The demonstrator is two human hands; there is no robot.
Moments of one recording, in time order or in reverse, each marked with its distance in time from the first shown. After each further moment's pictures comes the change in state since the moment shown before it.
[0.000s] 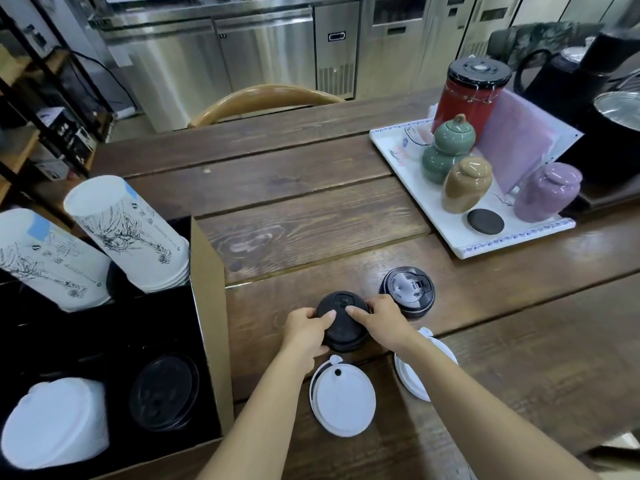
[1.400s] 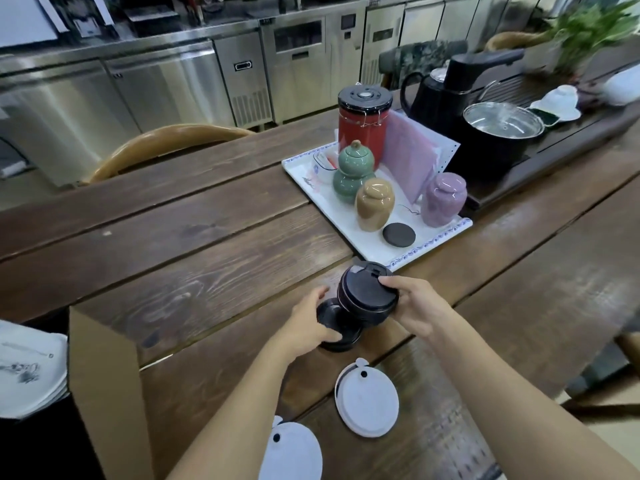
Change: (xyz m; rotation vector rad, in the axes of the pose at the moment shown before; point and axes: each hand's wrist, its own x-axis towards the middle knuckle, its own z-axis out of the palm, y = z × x) left_hand 0.033 0.061 0.092 0.745 -0.516 0.455; right_hand -0.017 0.018 -0.153 1.228 0.176 0.219
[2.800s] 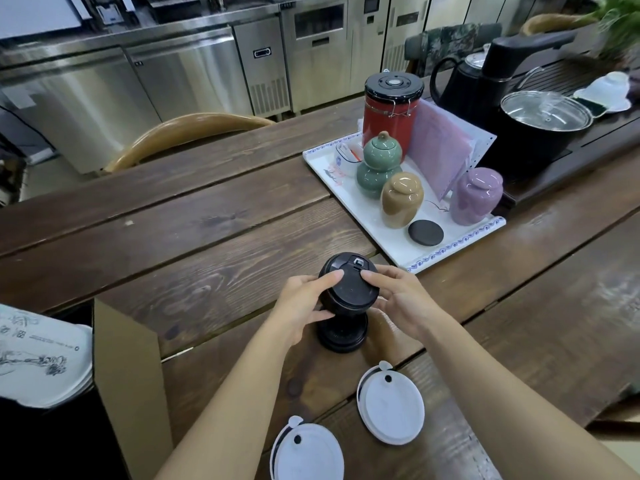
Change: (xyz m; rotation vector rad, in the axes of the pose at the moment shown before) left_hand 0.001 0.012 -0.040 -0.700 0.192 -0.202; right_hand 0.021 0.018 0.044 -0.182 -0.154 -0.136
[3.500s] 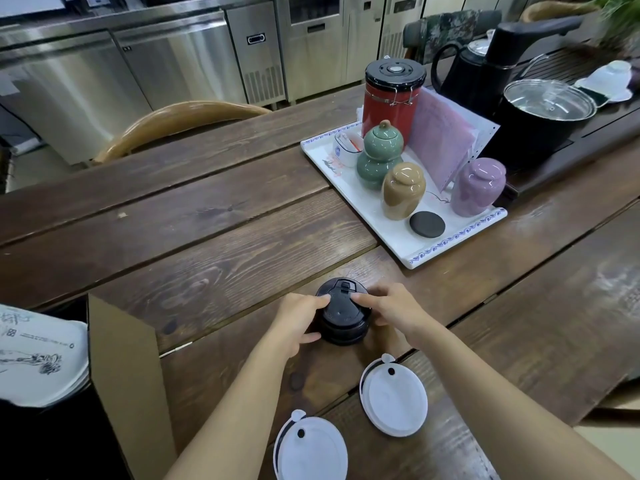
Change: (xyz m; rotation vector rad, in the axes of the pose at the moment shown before) left_hand 0.007 -0.031 -0.008 0.082 0.121 -0.131; right_hand 0.000 0.025 0.004 -0.602 0.084 0.071
